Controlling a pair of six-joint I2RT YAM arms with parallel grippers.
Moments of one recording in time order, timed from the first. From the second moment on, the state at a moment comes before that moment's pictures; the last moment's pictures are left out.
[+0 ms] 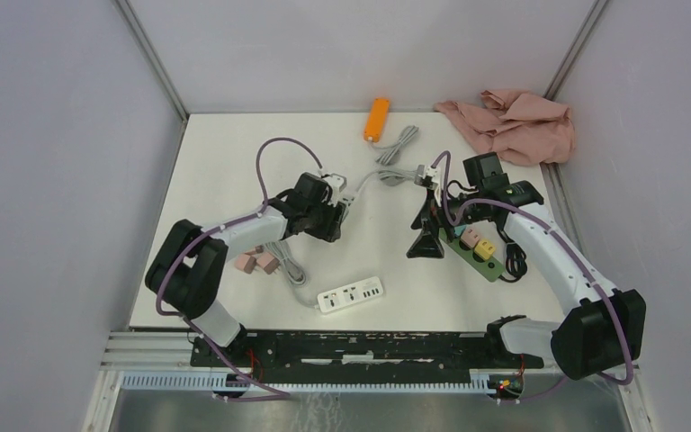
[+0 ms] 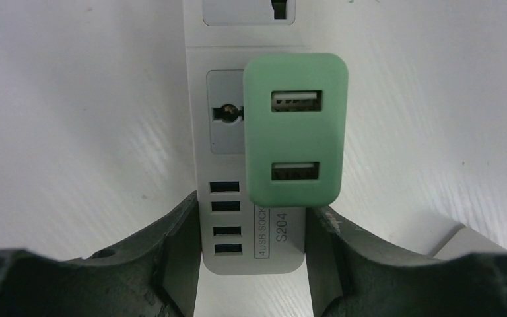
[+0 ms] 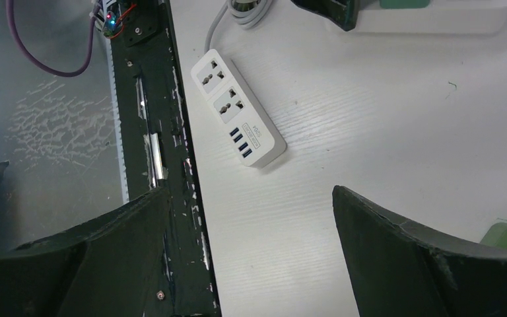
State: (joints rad) left arm -0.57 1.62 0.94 -0.25 0.06 -0.14; right arm 0.29 1.26 1.07 -0.85 -1.00 -0.53
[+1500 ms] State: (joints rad) left arm -0.72 0.94 0.13 0.64 0.15 -0.14; right arm 0.38 1.62 1.38 -1.23 -0.92 -1.68
